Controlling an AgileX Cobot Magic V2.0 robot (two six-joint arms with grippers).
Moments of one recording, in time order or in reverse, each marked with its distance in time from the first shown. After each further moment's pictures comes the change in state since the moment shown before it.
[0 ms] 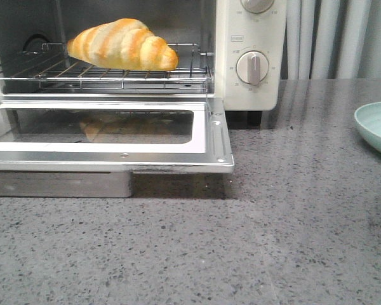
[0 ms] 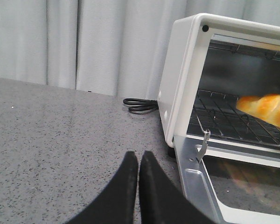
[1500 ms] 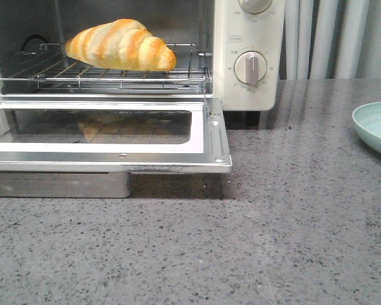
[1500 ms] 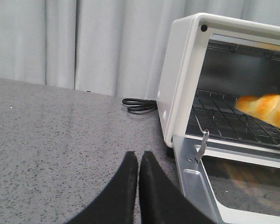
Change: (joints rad) left arm 0.002 0.000 0.000 0.000 -0.001 0.000; right arm -0.882 -0.562 1.168 0.710 -1.376 -0.286
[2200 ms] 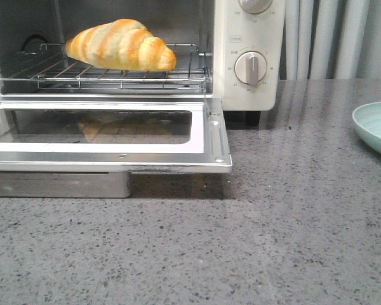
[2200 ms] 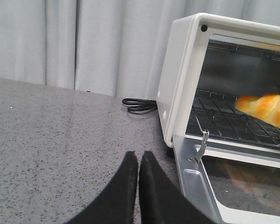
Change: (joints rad) left arm 0.000 0.000 0.000 0.000 0.000 0.000; right arm -0.349 -0.333 0.000 -0.071 0.274 -0.011
